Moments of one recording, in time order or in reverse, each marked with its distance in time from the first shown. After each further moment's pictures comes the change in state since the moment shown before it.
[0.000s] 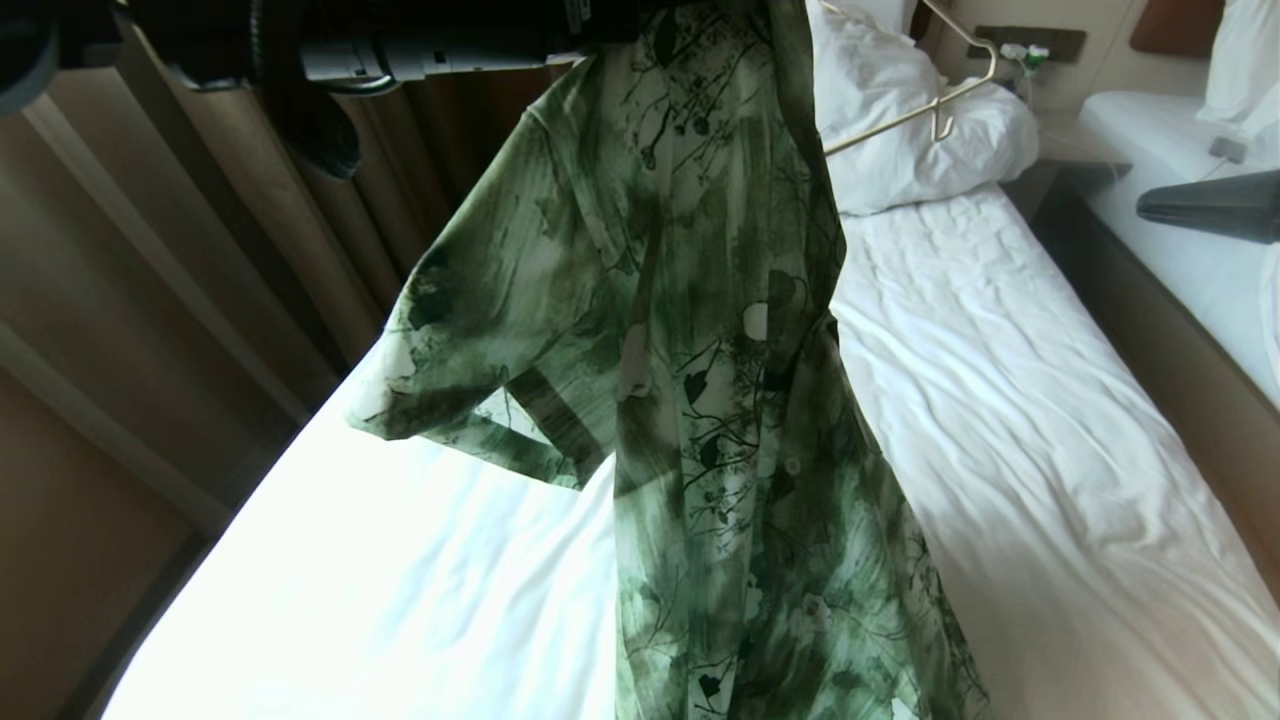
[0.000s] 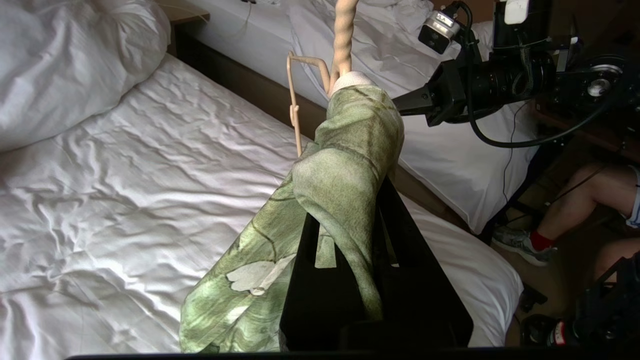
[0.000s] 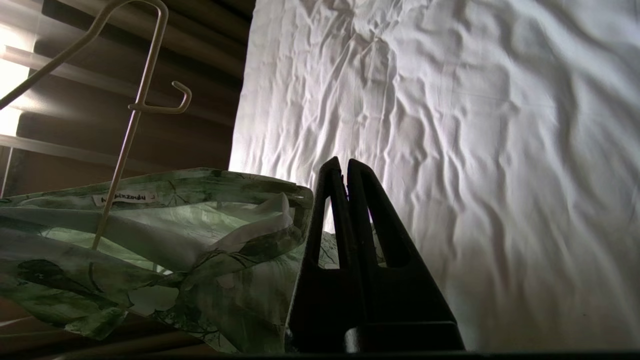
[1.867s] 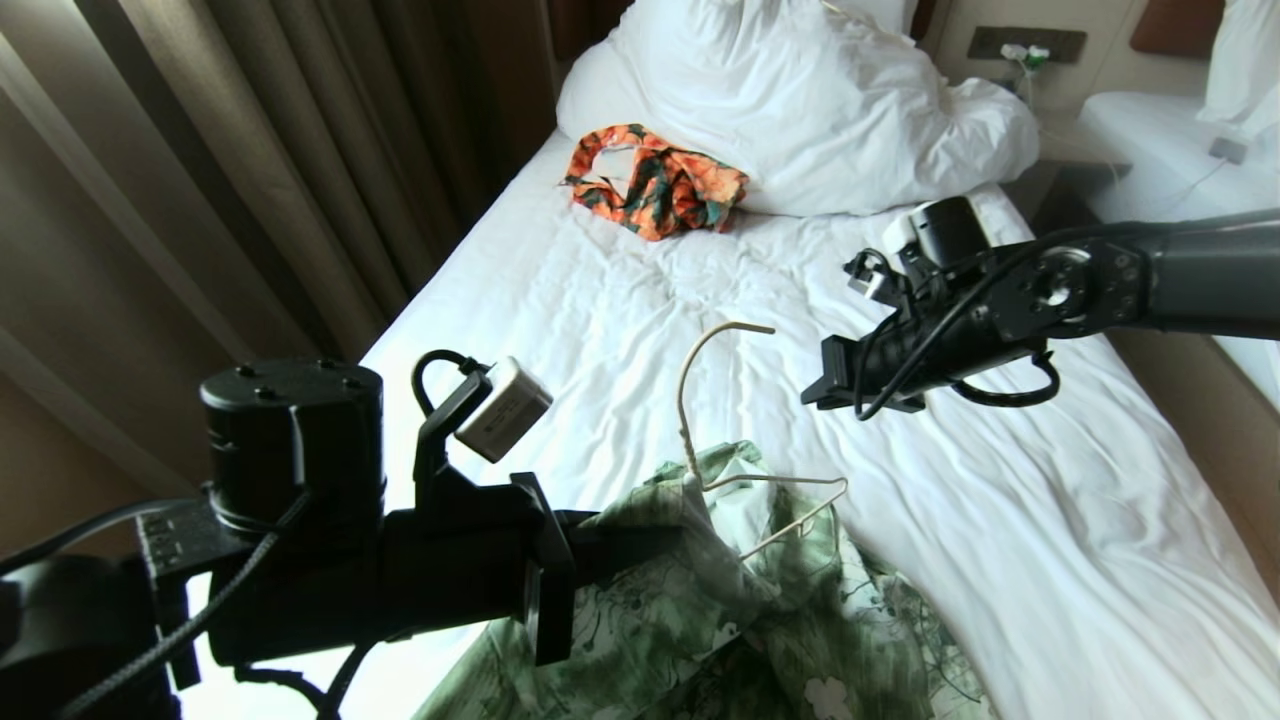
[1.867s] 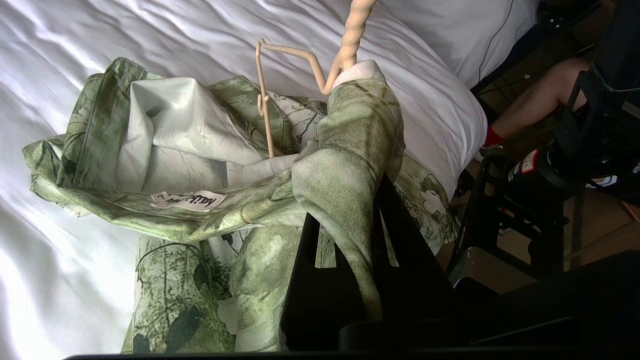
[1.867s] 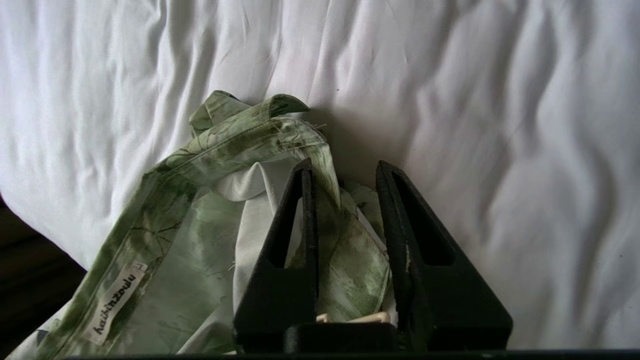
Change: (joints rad) left arm 0.014 -0.236 1.332 -0.758 -0.011 -0.114; right arm 0.553 0.612 -0.412 0.375 -0.453 -0.269
